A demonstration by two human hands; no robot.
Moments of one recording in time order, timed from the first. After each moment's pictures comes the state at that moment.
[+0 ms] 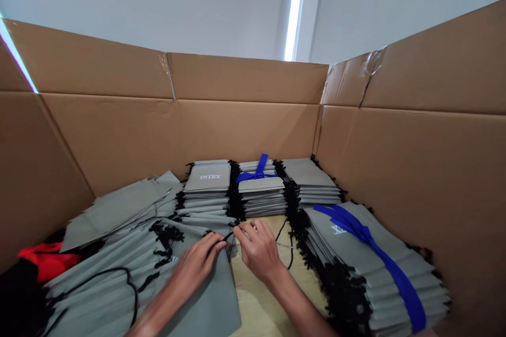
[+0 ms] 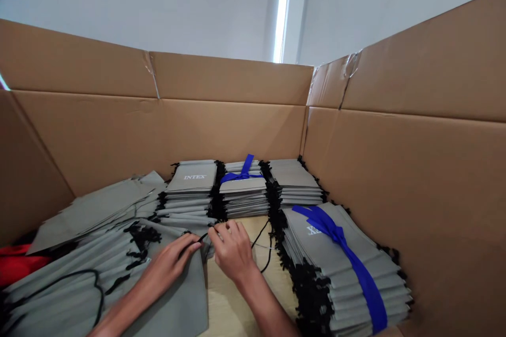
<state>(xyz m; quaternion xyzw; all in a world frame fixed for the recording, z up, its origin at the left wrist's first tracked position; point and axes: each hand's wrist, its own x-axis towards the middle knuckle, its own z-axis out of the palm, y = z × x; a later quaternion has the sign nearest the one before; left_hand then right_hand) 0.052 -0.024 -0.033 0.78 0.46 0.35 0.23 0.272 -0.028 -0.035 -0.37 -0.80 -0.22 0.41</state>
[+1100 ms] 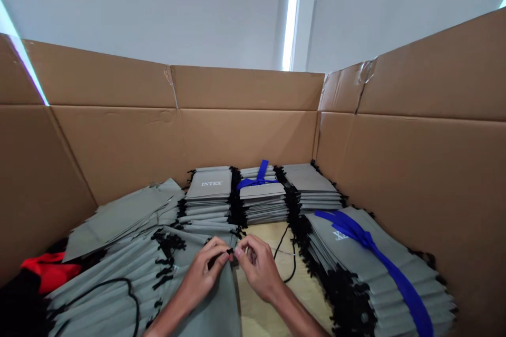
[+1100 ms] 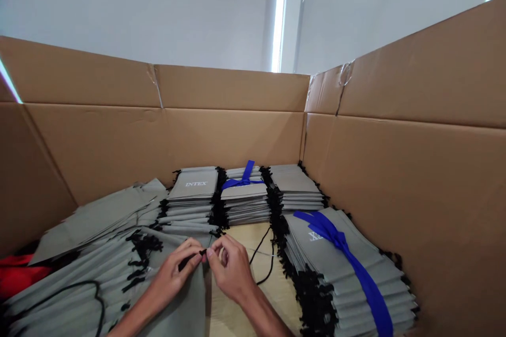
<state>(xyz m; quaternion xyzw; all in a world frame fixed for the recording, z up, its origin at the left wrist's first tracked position) 0.063 -0.025 -0.031 0.77 0.36 0.44 0.30 0.259 -0.047 -0.033 -0.40 -0.71 0.25 0.52</state>
